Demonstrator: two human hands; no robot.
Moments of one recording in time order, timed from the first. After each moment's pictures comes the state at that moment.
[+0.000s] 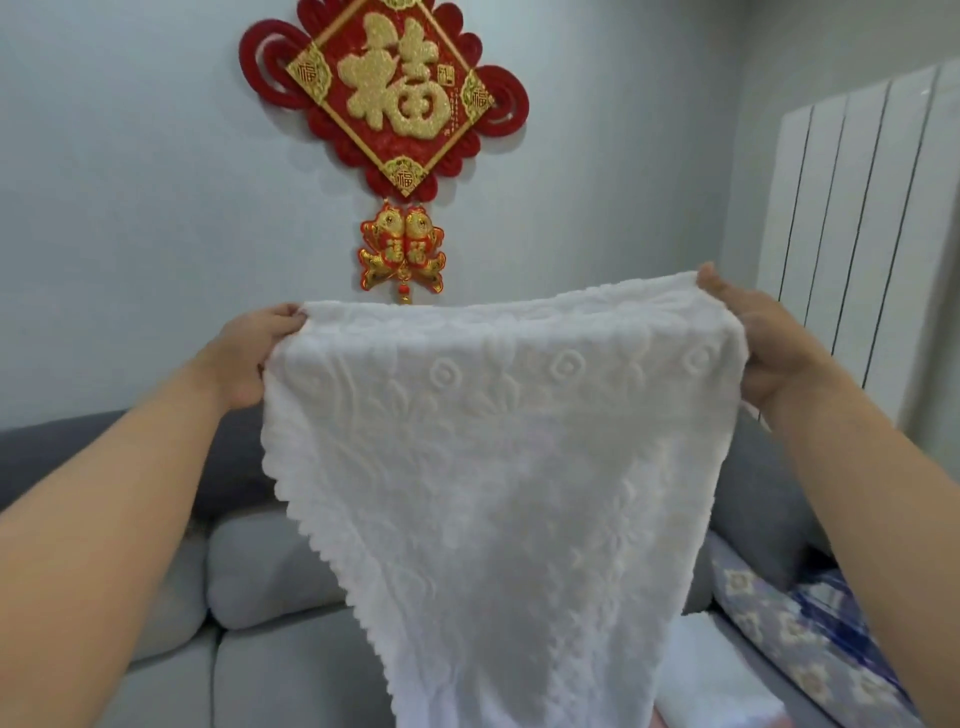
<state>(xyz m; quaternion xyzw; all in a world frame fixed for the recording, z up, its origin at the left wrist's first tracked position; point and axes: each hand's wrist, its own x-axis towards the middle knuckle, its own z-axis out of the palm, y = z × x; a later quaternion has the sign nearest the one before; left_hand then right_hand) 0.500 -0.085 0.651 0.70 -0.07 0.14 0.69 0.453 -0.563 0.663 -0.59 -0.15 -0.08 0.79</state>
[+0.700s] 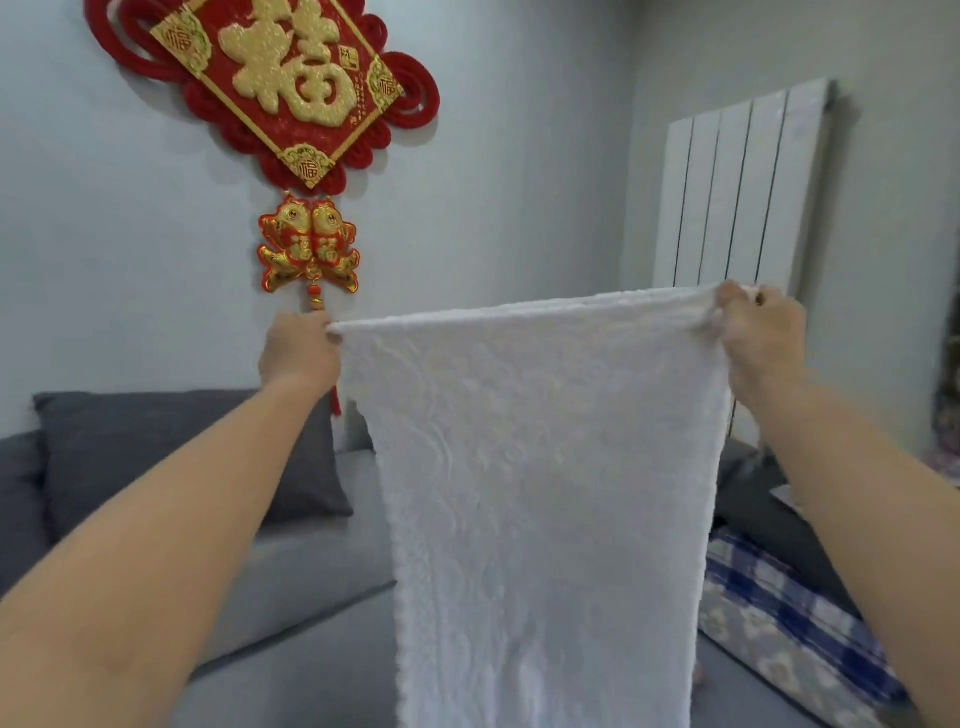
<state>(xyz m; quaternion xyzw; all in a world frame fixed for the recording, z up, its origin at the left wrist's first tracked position) 0.604 -0.198 0.637 0.90 0.02 0.38 0.19 0.485 -0.640 0.656 -0.62 0.10 -0.45 0.64</state>
